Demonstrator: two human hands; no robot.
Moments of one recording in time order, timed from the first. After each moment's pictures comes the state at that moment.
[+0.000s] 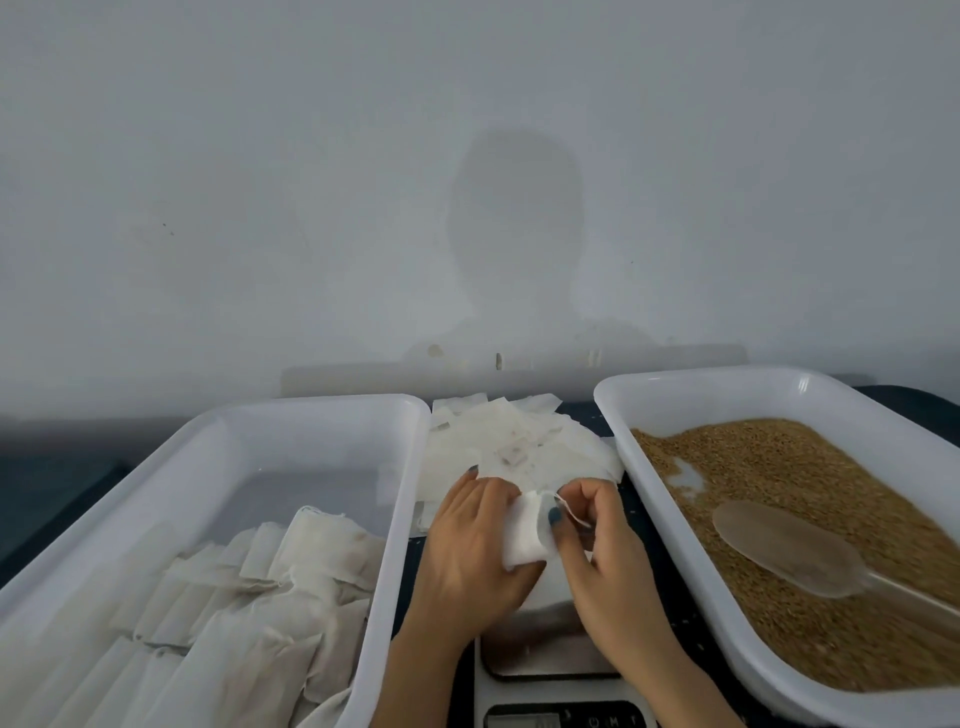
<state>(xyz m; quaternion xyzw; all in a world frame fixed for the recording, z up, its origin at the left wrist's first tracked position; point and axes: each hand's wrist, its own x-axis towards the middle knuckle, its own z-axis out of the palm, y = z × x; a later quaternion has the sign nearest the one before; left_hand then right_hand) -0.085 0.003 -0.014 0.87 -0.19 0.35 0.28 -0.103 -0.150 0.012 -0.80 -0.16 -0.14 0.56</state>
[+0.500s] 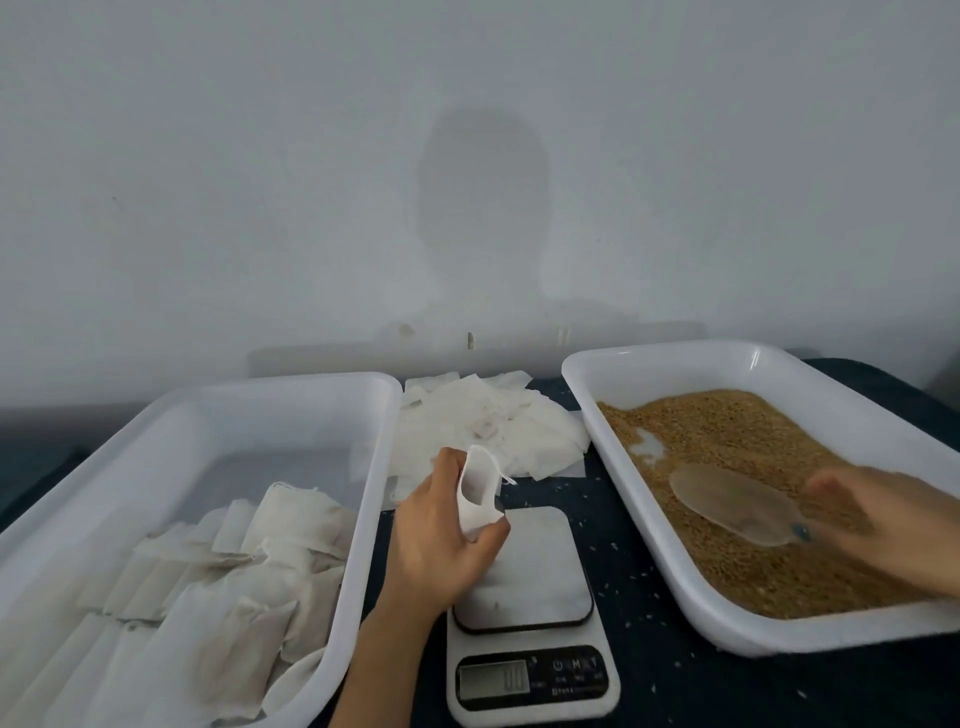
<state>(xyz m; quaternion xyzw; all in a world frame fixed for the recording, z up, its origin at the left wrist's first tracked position) -0.105 0.002 -0.010 0.87 -0.12 0.31 0.37 -0.074 -0.411 0.038 -1.00 -0.07 -0.01 0.07</state>
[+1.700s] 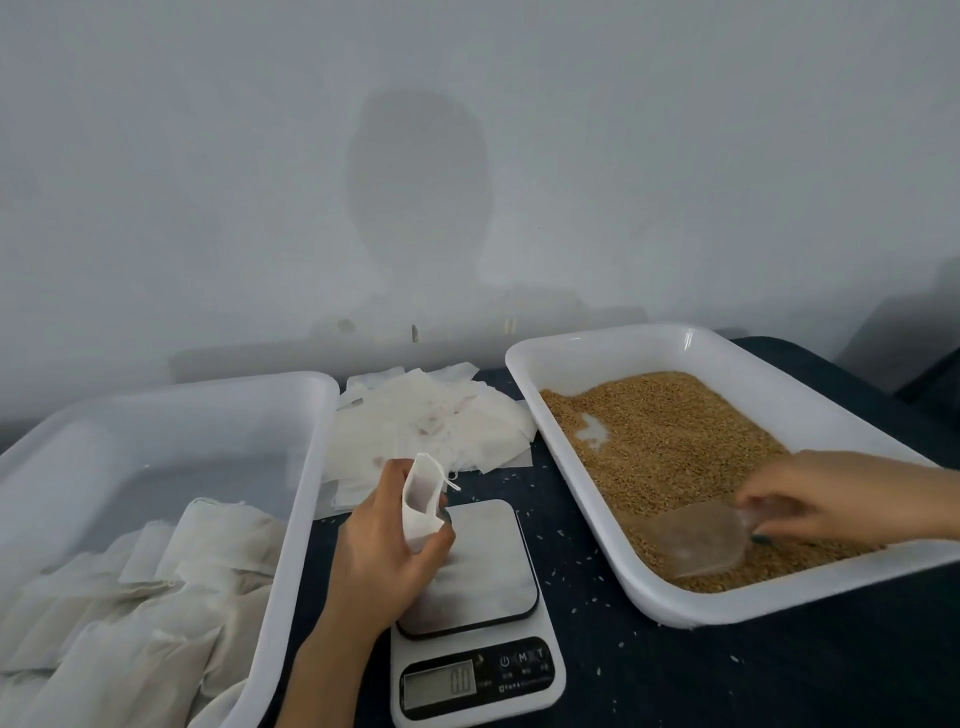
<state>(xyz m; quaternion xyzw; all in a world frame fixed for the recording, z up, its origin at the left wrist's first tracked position) -0.106 0.000 -0.019 0.87 -0.13 0.27 0.39 -0.051 -0.439 0.048 -0.95 -0.26 0.17 -0.01</state>
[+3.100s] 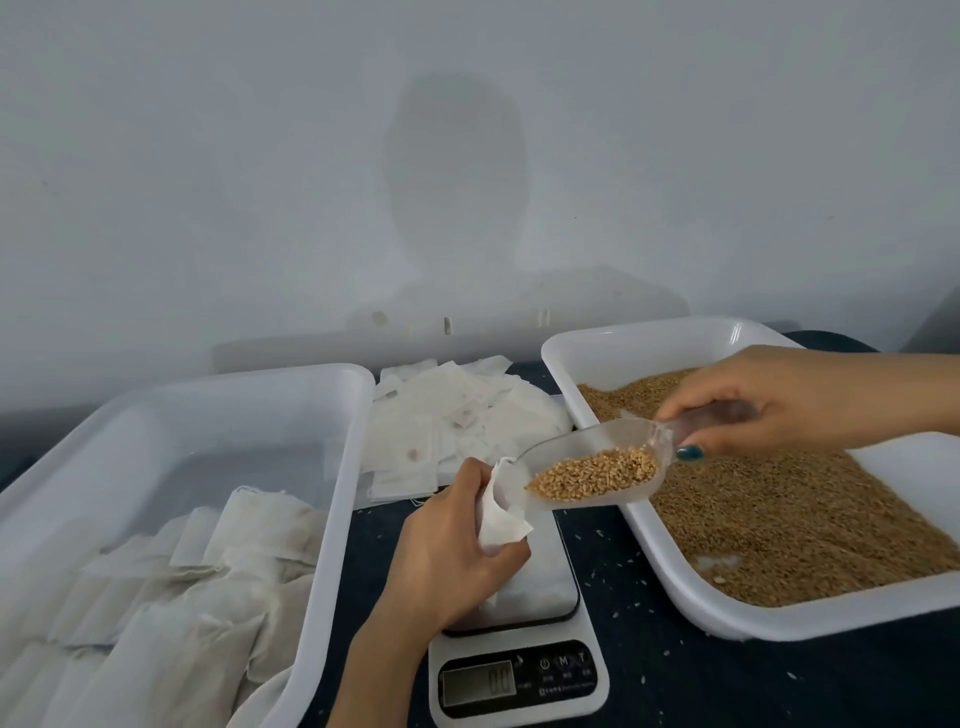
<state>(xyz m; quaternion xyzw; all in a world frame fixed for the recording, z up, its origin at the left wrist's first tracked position) -0.110 -0.018 -0.004 0.92 -0.12 0.12 0.35 -0.056 -0.310 0.150 -0.90 -0.37 0.17 0.17</state>
